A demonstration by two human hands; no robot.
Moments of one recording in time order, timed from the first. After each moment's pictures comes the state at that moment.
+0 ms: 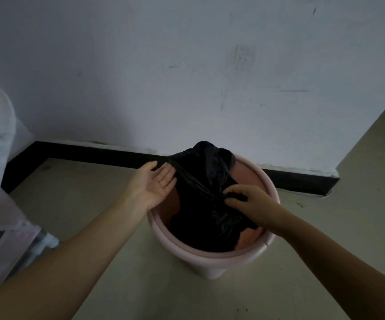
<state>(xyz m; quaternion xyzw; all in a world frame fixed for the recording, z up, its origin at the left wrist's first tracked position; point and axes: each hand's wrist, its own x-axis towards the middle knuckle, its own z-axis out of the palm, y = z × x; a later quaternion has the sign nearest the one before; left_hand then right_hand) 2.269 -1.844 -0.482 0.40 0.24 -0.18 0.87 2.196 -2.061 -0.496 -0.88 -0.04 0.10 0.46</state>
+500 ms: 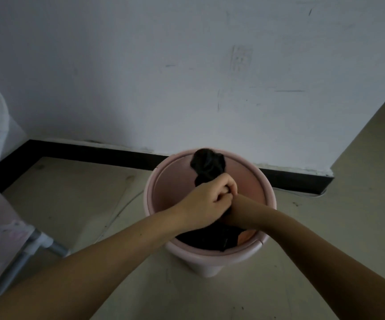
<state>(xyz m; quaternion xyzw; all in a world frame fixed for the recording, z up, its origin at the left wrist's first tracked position) 2.213 -1.907 -0.477 0.82 -0.34 -0.15 0.44 2.198 -2.039 -0.490 -0.92 -0.07 0.23 0.31</state>
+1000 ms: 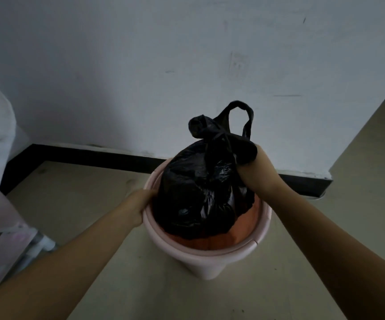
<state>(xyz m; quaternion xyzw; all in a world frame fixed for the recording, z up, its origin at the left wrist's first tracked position) 2.286 -1.803 -0.555 0.71 0.19 -0.24 0.64 2.225 -2.054 -0.438 -0.89 -0.04 -0.14 0.44</state>
